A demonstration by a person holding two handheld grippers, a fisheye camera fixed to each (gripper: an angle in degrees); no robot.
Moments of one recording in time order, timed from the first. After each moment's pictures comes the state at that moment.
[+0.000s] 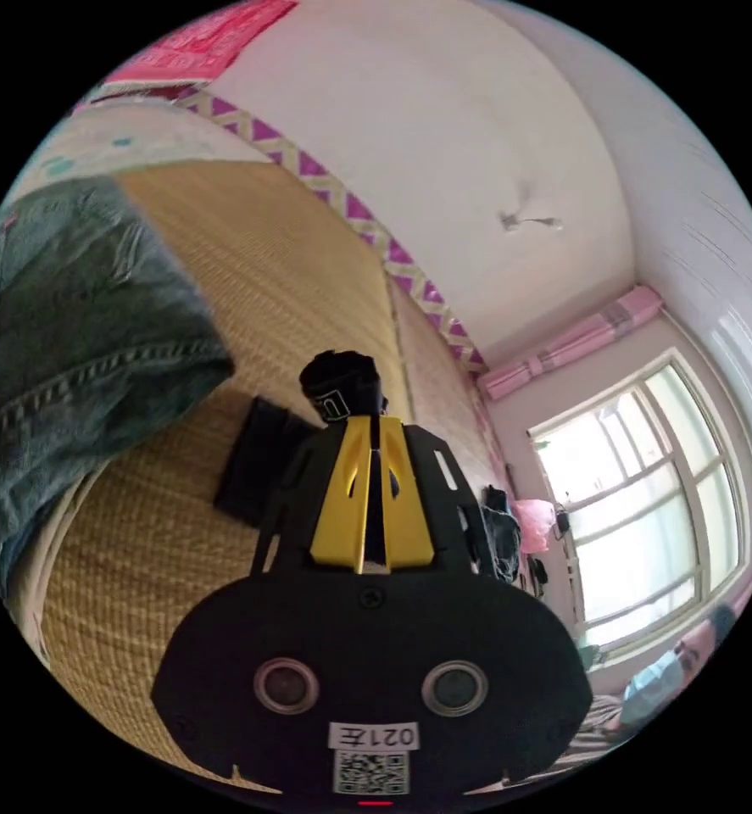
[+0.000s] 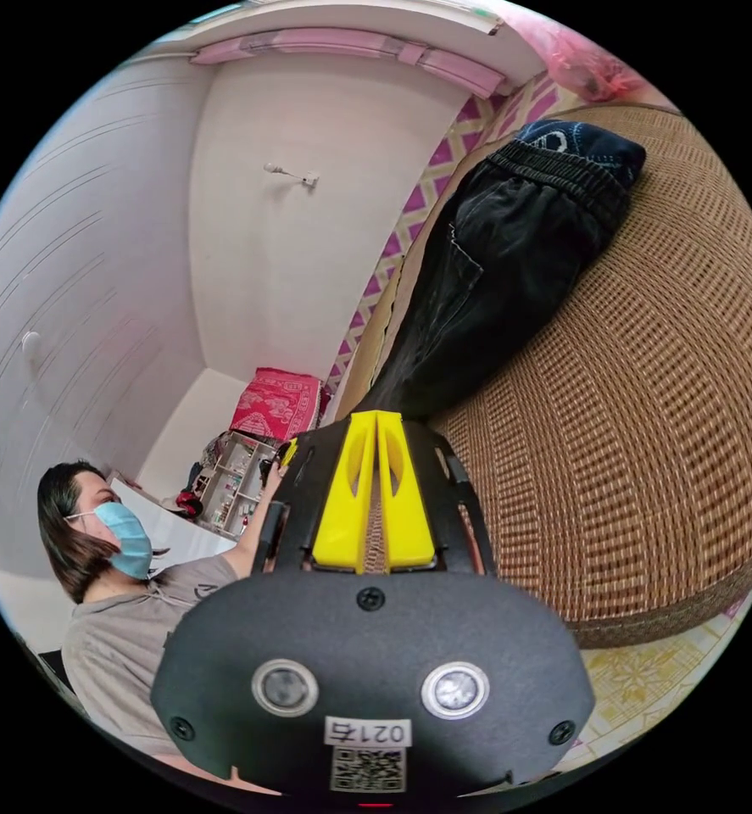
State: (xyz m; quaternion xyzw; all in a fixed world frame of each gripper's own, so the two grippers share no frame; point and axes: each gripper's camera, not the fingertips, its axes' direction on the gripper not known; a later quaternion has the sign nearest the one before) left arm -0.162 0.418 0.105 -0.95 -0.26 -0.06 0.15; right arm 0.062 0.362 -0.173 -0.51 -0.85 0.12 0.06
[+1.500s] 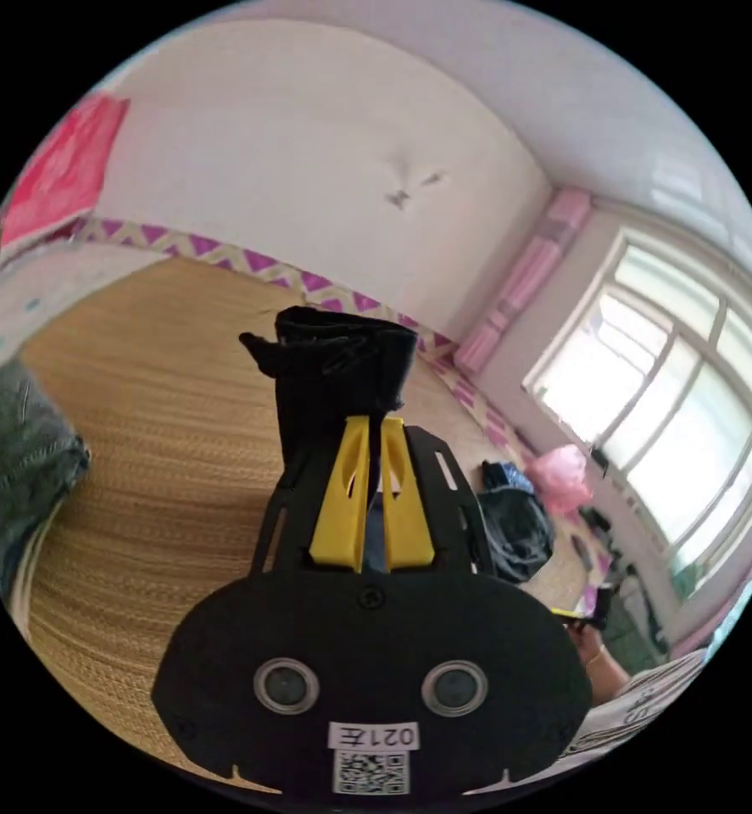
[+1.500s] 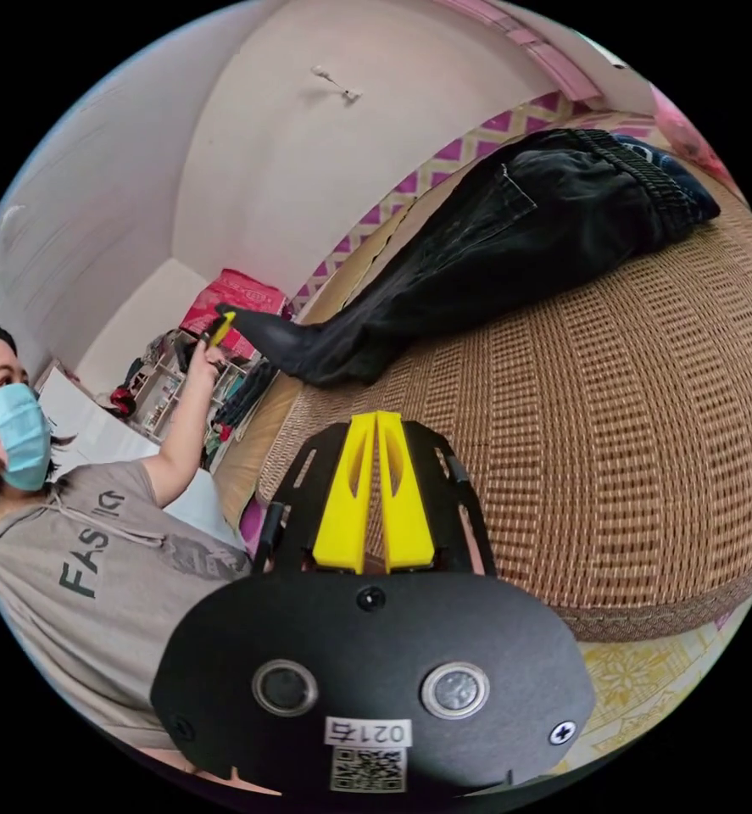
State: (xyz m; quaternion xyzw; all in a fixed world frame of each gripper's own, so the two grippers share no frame) left arm 0.308 0.695 0.306 -0.98 0.01 0.04 0.21; right arm -0.020 0.307 -0.034 -0.41 -0.90 -0.05 0.11
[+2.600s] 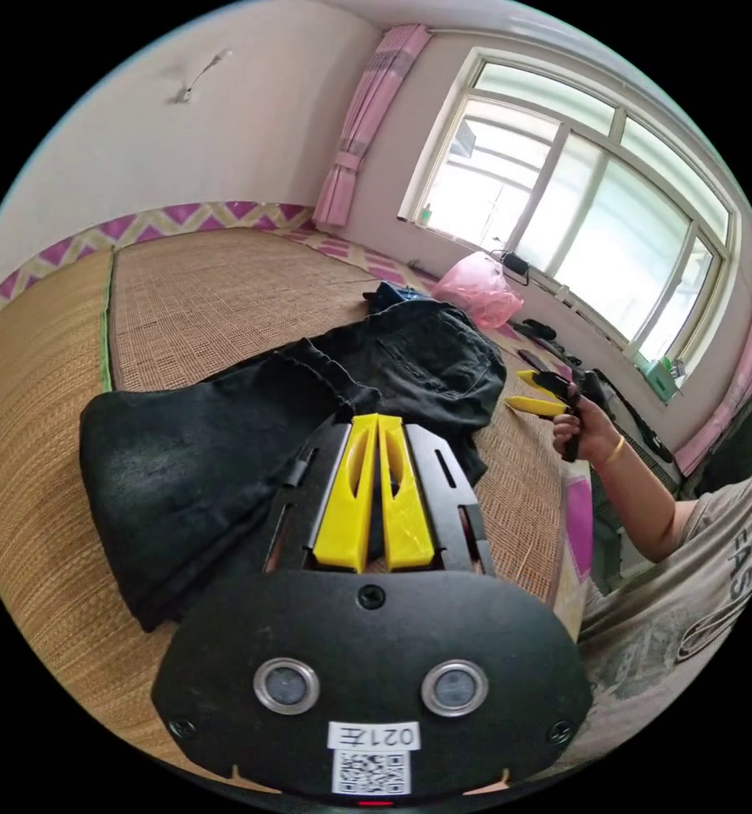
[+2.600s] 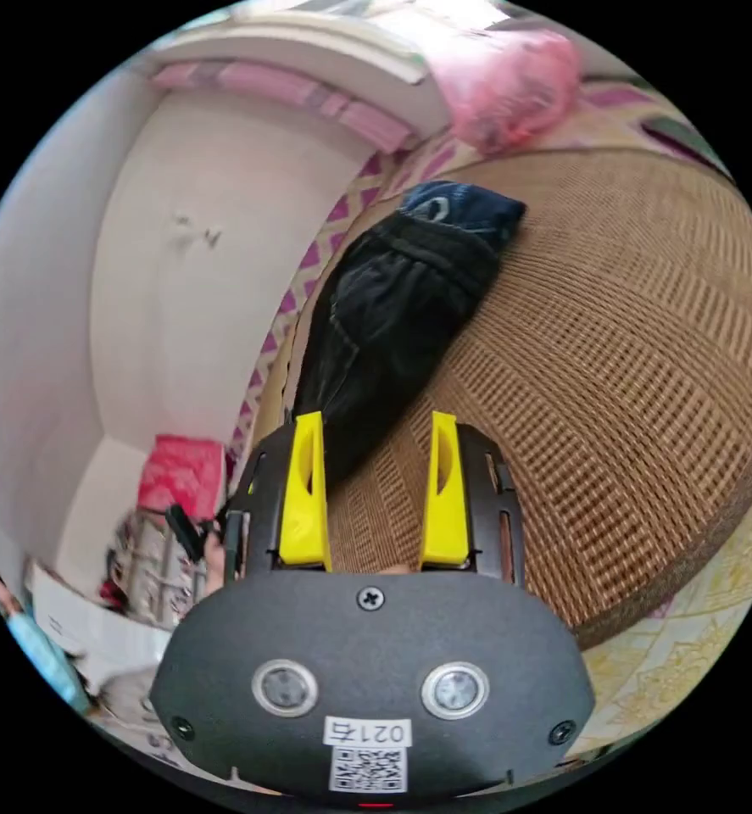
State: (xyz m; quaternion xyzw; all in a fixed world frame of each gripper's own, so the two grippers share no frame) left arm 0.472 0.738 0.188 -0.97 0.23 -0.07 0.02; right arm -0.154 0.207 0.204 -0.58 -0.76 0.12 0.26
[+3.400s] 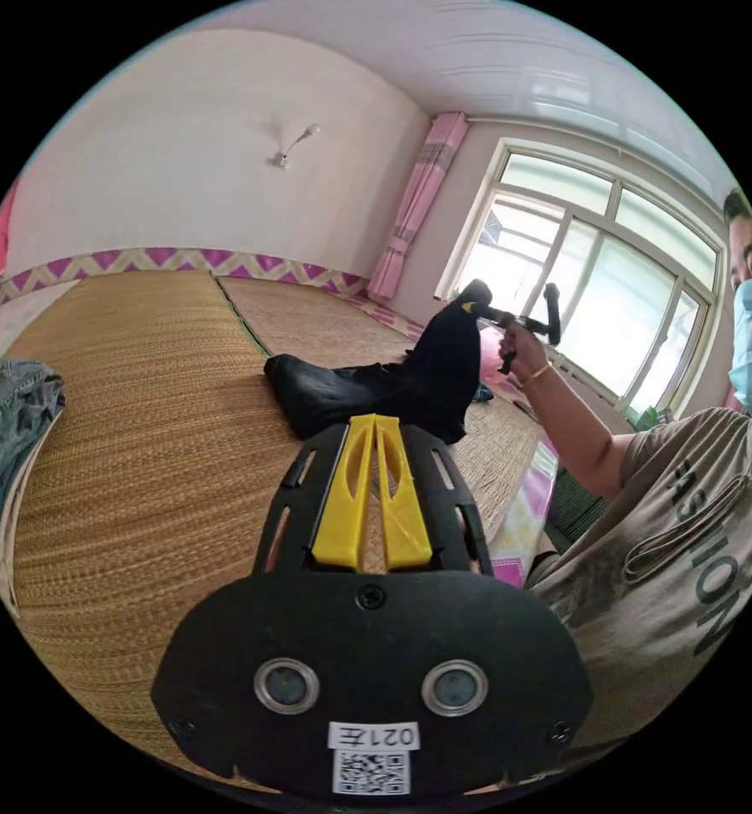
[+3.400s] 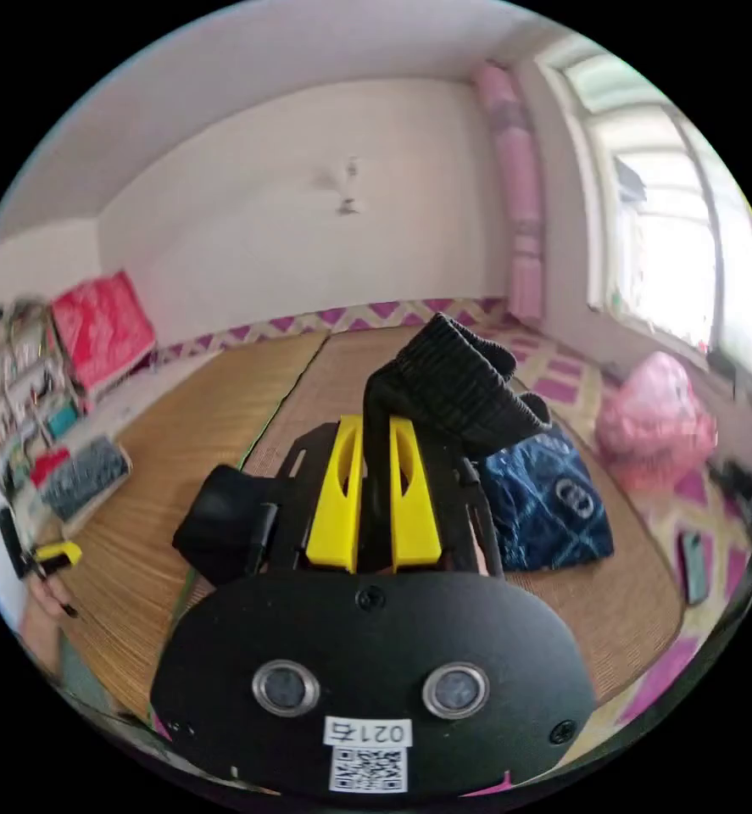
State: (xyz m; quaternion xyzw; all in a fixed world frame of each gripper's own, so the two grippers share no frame) left arm 0.224 0.542 0.511 -0.98 0.15 -0.06 0.15; right arm -0.166 -0.274 0.036 -0.18 -0.86 -0.04 0.48
